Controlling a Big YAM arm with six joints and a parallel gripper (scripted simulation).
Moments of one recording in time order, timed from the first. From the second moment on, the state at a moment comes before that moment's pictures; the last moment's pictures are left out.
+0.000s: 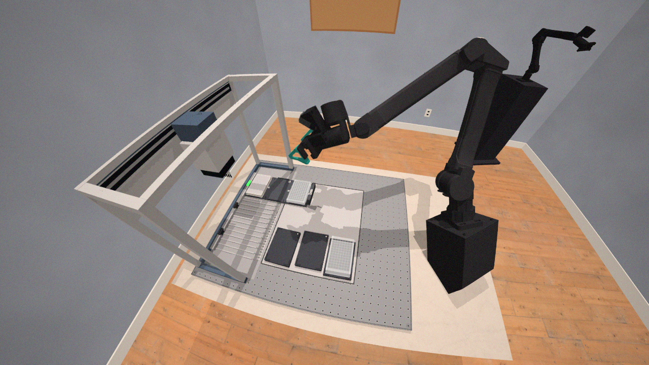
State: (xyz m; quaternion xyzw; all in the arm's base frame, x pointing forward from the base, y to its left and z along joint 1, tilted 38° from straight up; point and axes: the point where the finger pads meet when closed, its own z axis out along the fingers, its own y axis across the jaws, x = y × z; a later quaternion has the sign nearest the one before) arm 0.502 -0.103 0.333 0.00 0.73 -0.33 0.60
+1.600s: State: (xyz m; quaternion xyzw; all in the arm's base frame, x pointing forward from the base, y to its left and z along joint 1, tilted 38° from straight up) arm 0.665 -0.109 0.377 0.00 0.73 -0.33 0.61
